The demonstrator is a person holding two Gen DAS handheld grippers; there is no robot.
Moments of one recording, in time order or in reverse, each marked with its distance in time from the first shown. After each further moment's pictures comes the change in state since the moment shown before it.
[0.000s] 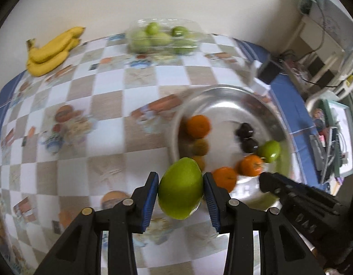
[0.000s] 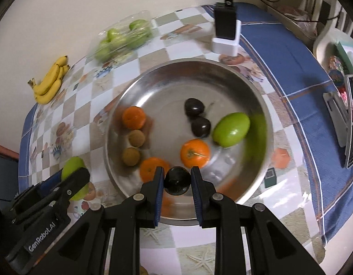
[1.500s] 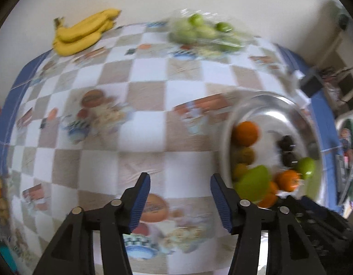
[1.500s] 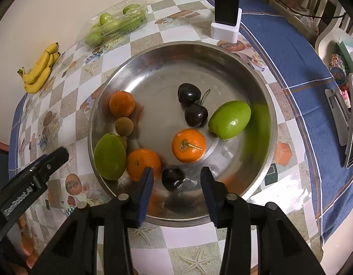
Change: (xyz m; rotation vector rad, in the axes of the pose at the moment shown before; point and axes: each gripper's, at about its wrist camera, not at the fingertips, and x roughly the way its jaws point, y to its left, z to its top) left arm 0.021 0.049 0.006 -0.153 0.048 0.179; right arm 0.019 0.003 -0.005 -0.028 0.062 -0.061
